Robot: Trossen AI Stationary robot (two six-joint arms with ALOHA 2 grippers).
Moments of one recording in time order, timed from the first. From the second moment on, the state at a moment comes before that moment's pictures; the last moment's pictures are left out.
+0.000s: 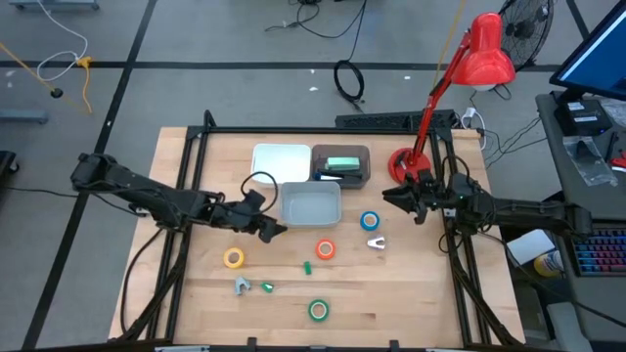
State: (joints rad) left arm -0.23 1.17 0.64 -0.10 -0.23 -1.15; right arm -0.26 0.45 0.07 0.45 -0.24 0.61
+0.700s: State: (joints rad) left arm -0.30 1.64 1.10 -0.82 -0.20 -1.46; right arm -0.26 0.45 0.07 0.45 -0.23 0.56
